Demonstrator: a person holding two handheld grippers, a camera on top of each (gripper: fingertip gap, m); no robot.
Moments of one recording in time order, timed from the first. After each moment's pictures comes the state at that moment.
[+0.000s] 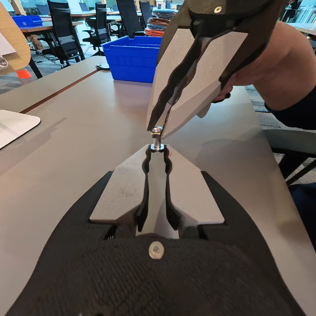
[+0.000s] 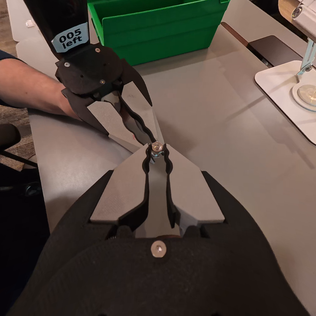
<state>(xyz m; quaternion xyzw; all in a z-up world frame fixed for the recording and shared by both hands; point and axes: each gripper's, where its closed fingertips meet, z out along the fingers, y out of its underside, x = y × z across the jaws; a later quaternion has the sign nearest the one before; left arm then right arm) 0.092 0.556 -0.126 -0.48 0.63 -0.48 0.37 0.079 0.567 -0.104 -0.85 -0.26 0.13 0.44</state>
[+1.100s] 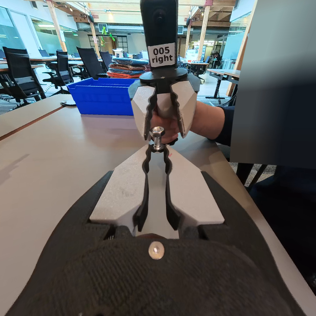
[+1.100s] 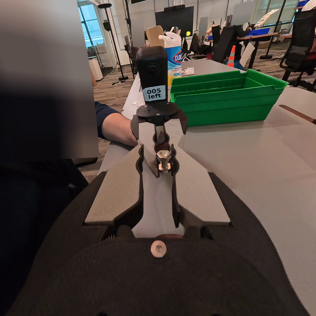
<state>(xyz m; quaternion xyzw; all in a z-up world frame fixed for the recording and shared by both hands) 0.078 0.528 -0.095 -0.38 0.63 -0.59 0.34 0.047 0.540 -0.070 -0.68 -0.33 0.35 0.55</state>
